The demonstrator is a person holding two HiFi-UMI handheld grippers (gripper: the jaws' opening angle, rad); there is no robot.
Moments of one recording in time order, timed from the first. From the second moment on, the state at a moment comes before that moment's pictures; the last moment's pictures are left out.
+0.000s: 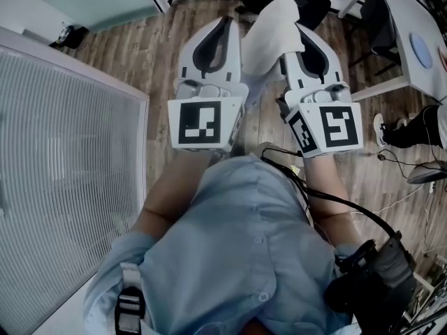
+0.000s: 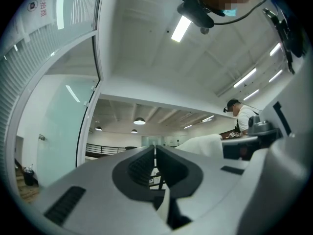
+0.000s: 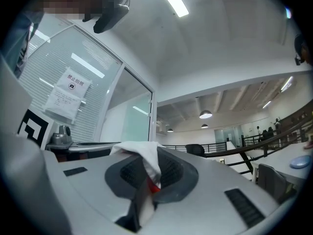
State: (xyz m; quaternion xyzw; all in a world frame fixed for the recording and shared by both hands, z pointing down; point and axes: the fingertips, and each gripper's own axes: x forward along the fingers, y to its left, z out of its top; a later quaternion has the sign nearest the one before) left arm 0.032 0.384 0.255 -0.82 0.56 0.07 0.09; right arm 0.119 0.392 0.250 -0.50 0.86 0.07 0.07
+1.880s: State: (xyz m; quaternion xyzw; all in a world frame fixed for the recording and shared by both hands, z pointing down) left arm -0.027 -0.073 0.279 -0.78 0.62 0.06 0.07; right arm 0.033 -0.072 0.268 -0.40 0.91 0.06 0.07
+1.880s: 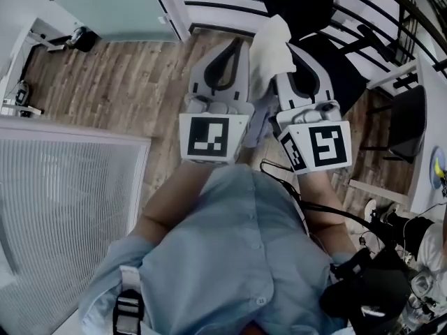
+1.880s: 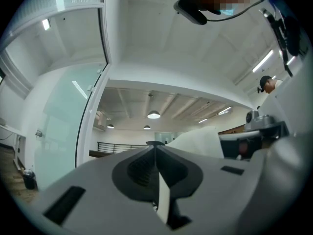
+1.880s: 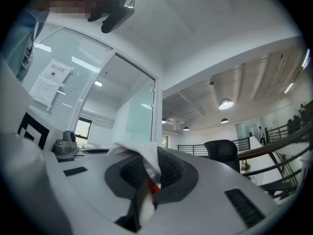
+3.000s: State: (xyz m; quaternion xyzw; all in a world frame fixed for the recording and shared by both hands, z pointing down) left arm -0.150 -0.311 0.253 -0.81 0.57 0.06 0.08; right arm -0.099 -0.308 0.239 -0.45 0.89 0.08 0.03
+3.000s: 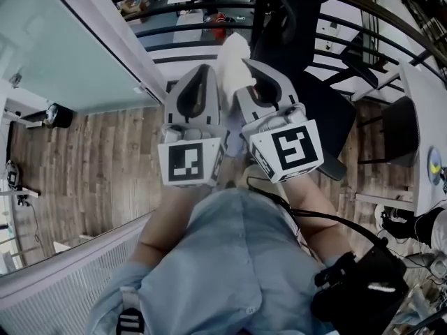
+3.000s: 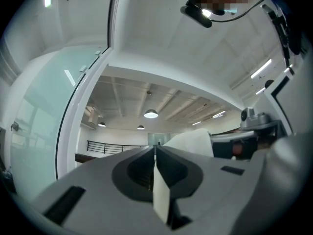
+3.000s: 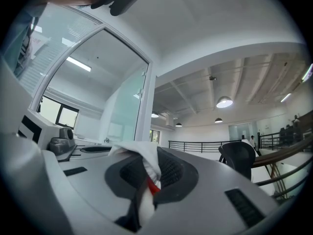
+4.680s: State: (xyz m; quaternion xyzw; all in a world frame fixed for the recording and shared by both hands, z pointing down) left arm -0.013 -0.573 0.217 -0.85 0.52 0.03 0.07; right arm 0.223 -0.579 0.252 -0.62 0.78 0.00 0.11
